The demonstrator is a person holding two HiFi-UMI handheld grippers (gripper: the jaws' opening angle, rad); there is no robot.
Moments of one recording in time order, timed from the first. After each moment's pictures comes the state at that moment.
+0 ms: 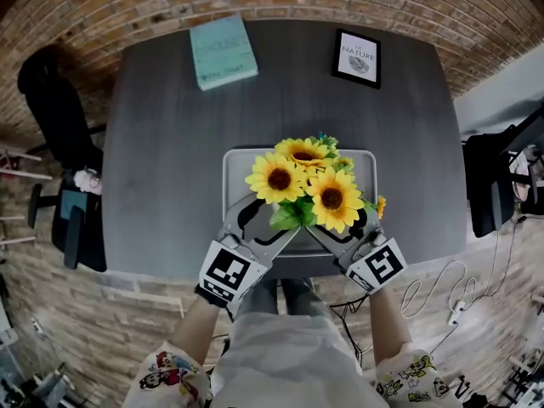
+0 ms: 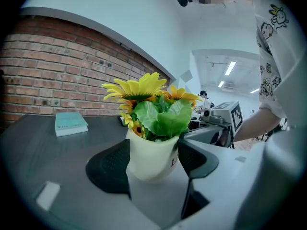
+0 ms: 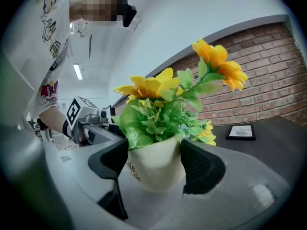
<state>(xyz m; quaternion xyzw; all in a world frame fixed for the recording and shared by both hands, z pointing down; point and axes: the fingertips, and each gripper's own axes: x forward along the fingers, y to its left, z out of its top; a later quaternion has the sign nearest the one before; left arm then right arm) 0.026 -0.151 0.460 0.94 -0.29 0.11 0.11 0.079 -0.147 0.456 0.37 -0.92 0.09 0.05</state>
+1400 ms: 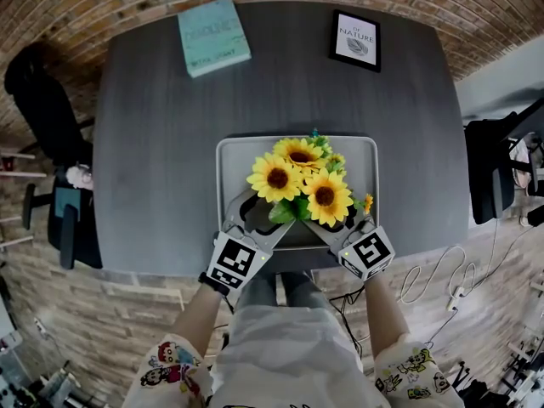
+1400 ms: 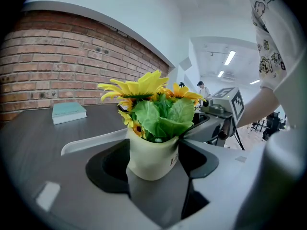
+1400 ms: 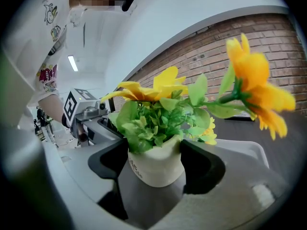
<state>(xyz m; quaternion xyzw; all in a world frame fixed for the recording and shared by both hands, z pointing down) 0.030 -0.148 0.531 0.94 -0.28 0.18 0.11 0.080 -0.146 0.527 0.37 -0.91 0.13 0.12</state>
